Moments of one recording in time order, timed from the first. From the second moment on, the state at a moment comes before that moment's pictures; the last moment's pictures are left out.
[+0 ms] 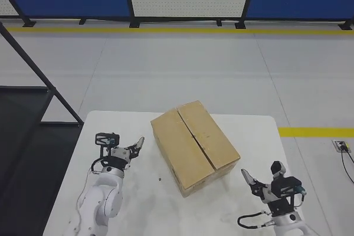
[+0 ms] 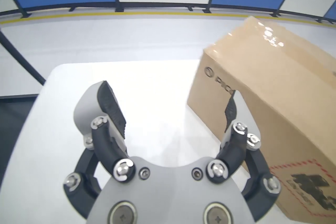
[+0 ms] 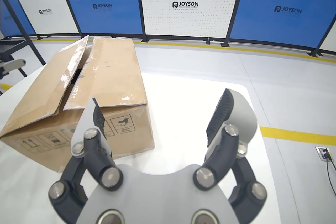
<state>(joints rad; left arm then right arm) 1.08 -1.25 -1.31 -1.57 1.24 0.14 -0.11 -1.61 -1.22 1.52 -1.94 -1.28 -0.09 -0.15</state>
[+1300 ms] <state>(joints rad) 1.09 -1.27 -1.43 -1.43 1.10 0.12 -0.05 -1.23 -1.28 1.36 -1.55 -1.18 0.10 0.00</state>
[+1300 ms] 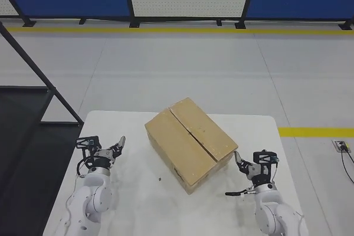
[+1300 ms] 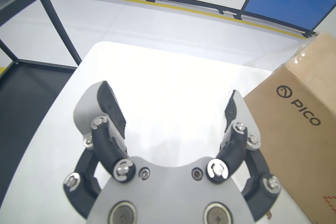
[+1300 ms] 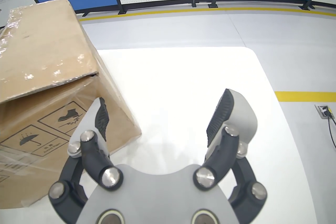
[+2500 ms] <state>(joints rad) 0.97 -1.29 -1.39 -1.30 1.11 0.09 -0.05 -1.19 -1.31 1.35 -1.55 -1.11 0.13 -0.05</state>
